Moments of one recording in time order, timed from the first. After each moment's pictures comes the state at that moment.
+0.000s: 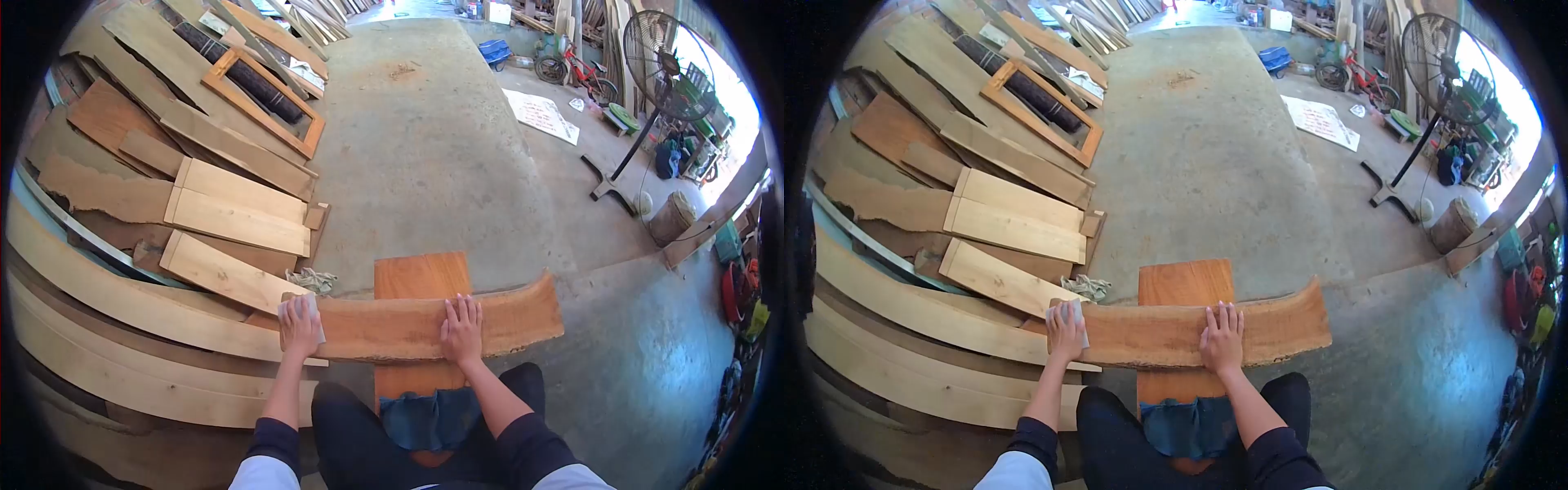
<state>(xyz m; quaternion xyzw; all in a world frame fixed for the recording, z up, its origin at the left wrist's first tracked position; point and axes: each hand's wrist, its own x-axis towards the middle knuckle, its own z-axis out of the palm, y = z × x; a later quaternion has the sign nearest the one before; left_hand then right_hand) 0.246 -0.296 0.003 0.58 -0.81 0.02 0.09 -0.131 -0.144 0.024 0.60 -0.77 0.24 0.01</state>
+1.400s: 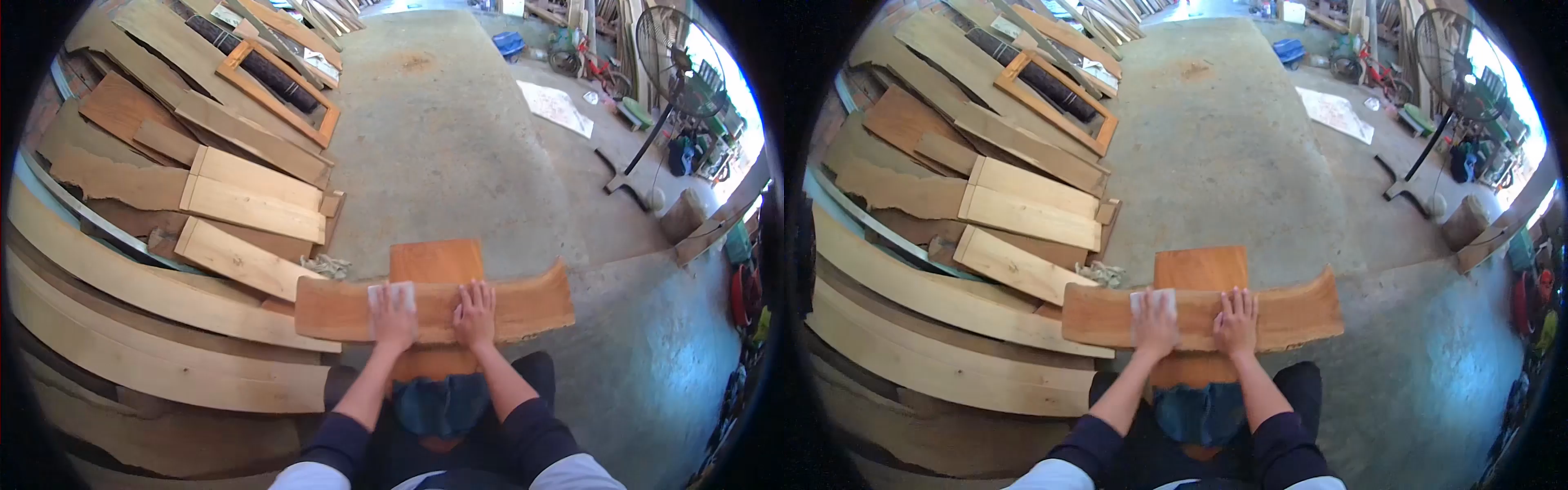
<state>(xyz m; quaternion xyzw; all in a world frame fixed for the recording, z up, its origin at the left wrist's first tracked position) 0.069 -0.217 0.014 0.53 -0.84 -0.10 0.07 -0.128 -0.146 0.026 0.59 -0.77 0.24 0.01</state>
